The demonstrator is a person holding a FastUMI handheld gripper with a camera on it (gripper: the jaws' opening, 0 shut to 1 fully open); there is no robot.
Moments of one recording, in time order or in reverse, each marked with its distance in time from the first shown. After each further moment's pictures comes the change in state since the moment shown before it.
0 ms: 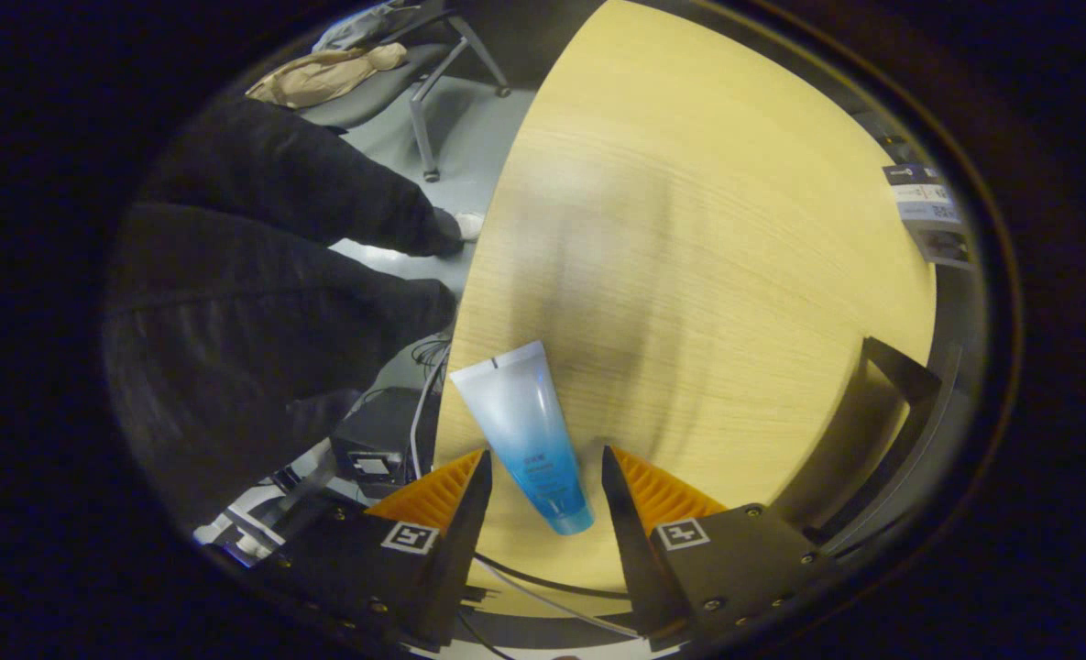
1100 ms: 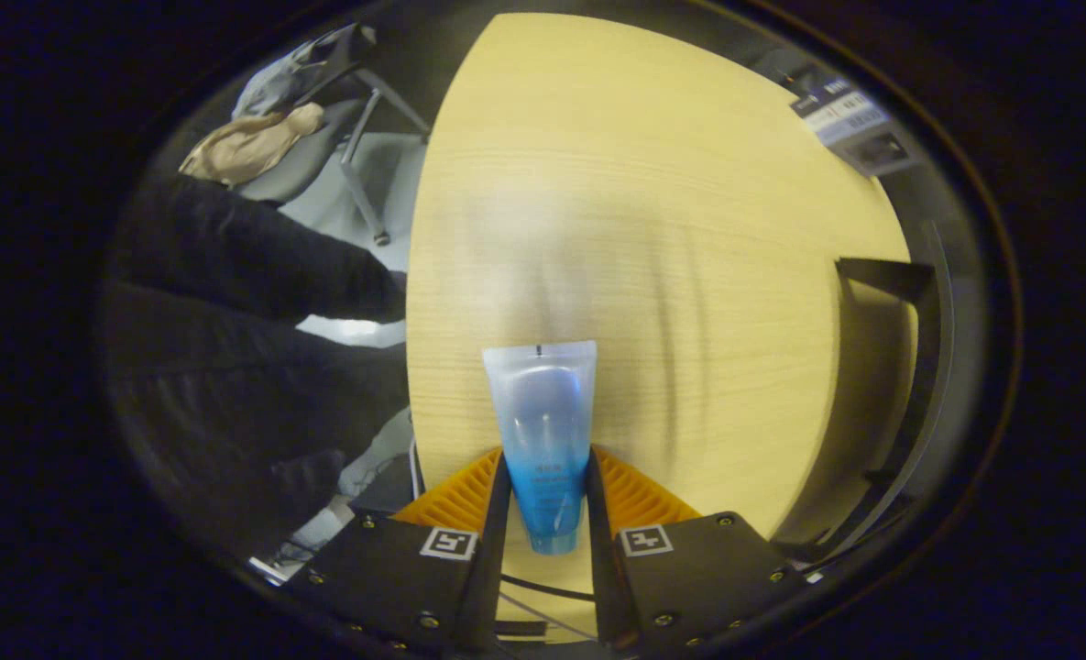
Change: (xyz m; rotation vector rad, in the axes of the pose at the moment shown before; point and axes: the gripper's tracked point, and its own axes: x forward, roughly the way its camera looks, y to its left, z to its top) arm 0.009 -0.006 0.000 0.365 -0.167 -0.057
